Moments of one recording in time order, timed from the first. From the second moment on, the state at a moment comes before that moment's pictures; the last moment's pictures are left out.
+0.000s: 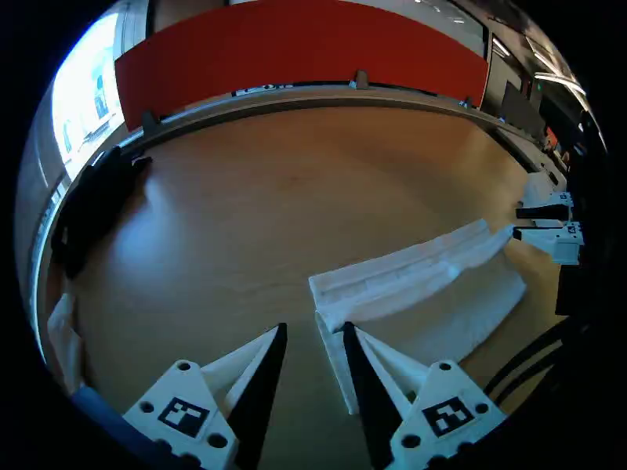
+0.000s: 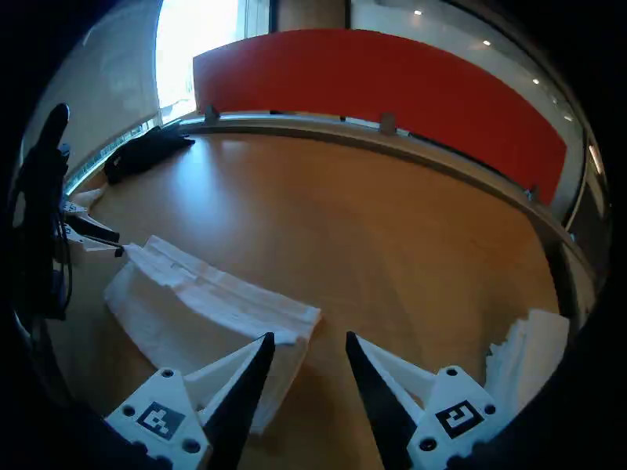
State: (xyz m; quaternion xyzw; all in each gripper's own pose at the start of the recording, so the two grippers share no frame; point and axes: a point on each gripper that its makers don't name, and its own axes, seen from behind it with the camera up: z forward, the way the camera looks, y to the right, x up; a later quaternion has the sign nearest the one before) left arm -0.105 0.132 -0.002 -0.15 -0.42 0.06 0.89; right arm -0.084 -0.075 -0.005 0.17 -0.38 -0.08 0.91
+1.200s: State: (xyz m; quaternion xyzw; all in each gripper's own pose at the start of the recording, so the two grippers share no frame) left arm -0.091 0.111 -0.064 -0.13 -0.42 0.04 0.90; right arm -0.069 -0.082 -0.055 0.18 -0.37 -0.09 0.91
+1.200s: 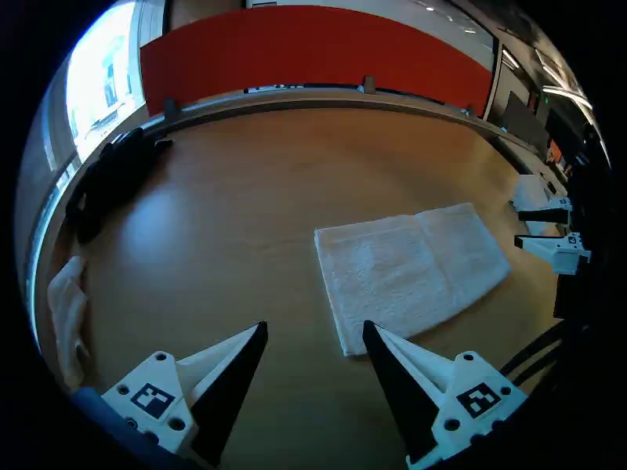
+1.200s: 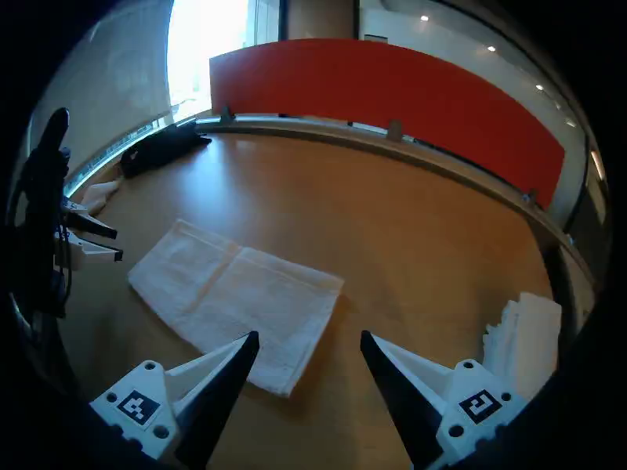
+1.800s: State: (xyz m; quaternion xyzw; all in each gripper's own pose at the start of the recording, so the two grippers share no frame) left arm -0.075 0.068 -0.107 -0.08 -0.43 0.01 0.90; right arm -0.090 -0.094 -0.080 0.26 -0.39 -0.14 0.87
